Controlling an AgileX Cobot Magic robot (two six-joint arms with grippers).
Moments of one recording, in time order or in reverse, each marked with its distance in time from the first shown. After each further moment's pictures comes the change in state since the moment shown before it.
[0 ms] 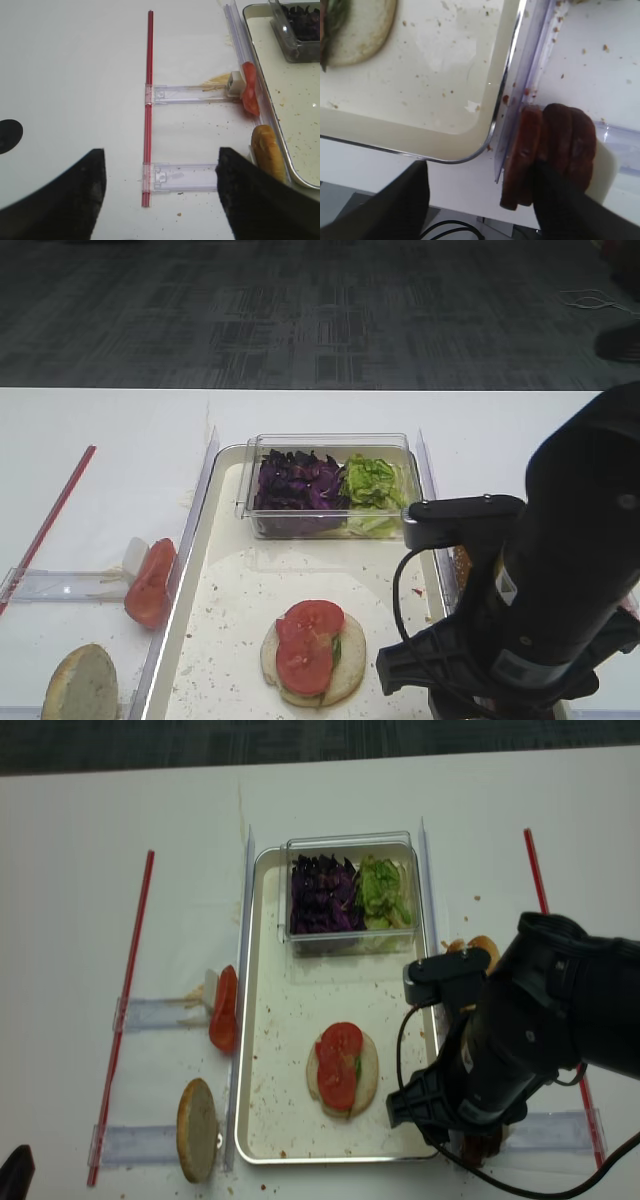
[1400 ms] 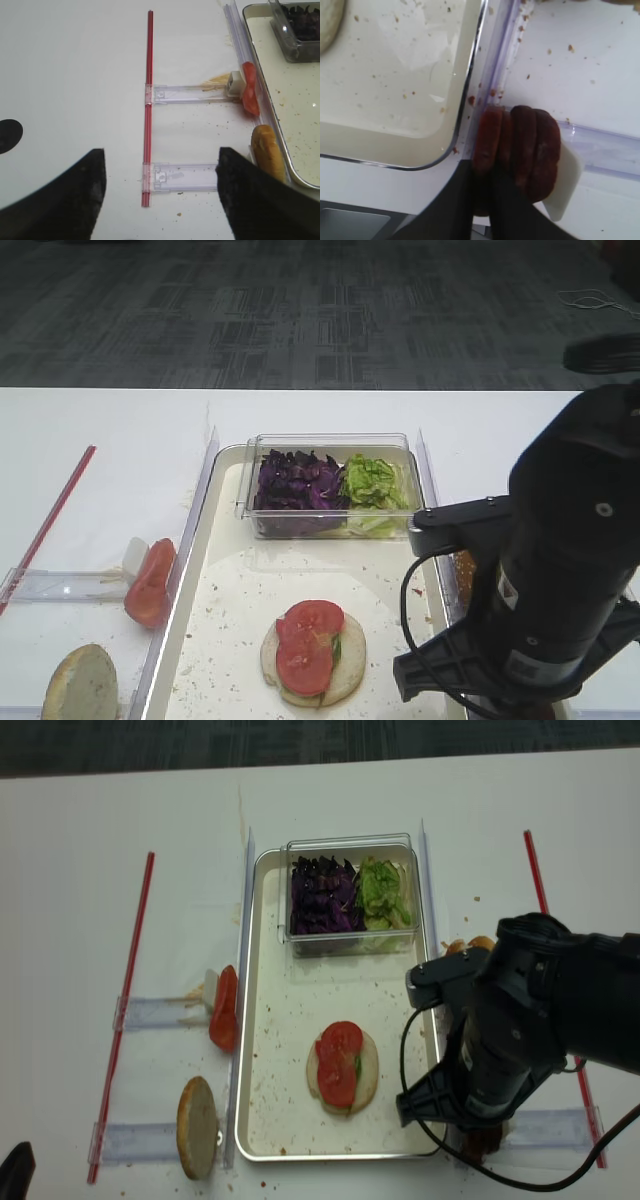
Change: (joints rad) left arm 0.000 0.000 0.000 0.000 0.000 0.000; right arm 0.000 0.040 -0.016 -0.093 0.055 0.035
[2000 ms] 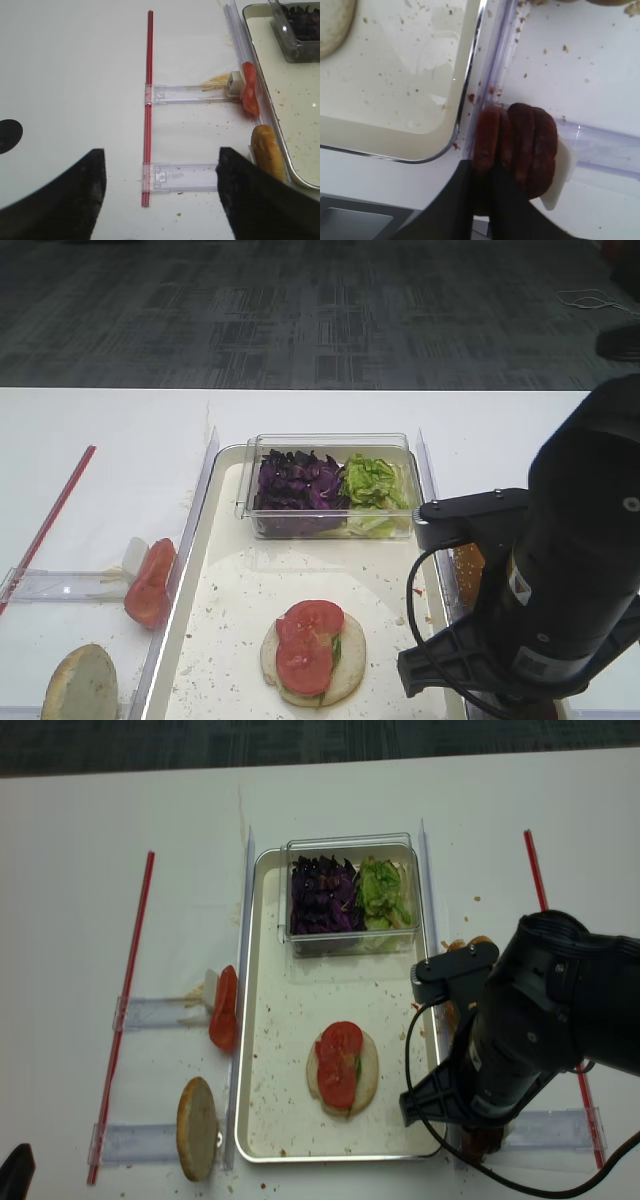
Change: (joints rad) left arm 0.000 0.000 0.000 0.000 0.000 0.000; right arm 0.000 -0.043 0.005 -0.001 0.004 0.000
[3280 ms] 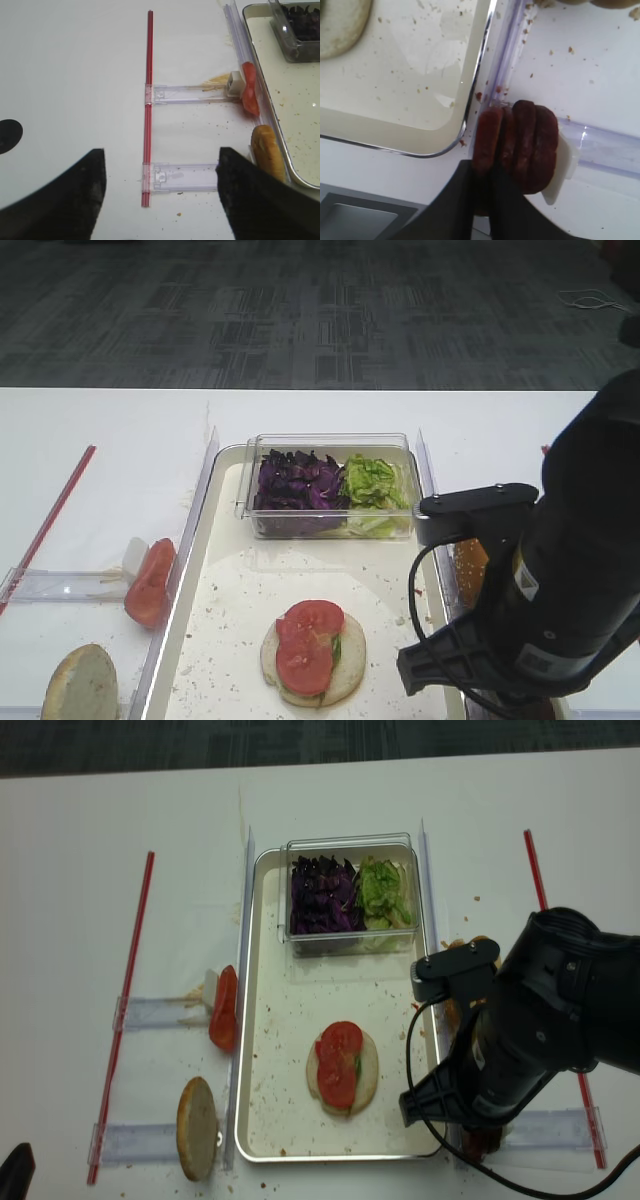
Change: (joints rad) left arm 0.000 0.000 0.000 0.000 0.000 0.000; right arm 0.000 -0.027 0.000 0.019 0.000 -0.025
